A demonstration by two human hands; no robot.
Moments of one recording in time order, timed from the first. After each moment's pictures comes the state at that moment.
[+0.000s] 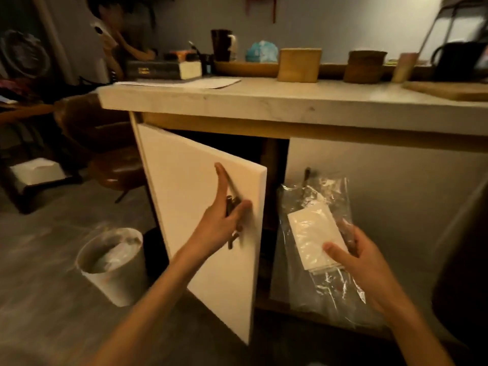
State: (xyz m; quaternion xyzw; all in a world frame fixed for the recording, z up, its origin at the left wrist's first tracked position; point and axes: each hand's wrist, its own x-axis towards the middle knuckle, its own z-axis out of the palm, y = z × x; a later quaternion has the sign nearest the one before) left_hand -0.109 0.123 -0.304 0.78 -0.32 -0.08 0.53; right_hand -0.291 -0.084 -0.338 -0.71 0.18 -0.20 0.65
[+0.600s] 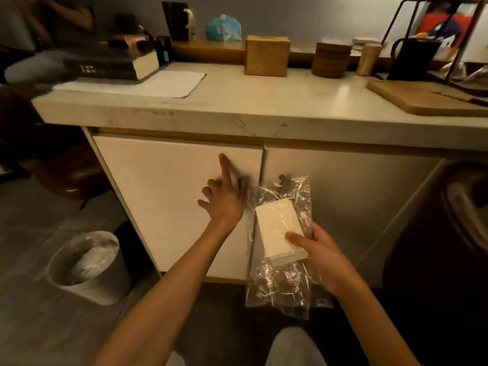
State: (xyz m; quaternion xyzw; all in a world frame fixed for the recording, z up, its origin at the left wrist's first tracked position) left_hand -0.040 0.009 -0.310 0.92 -0.20 0.06 0.34; right_hand -0.259 -0.065 -0.284 -0.60 0.30 -0.12 0.73
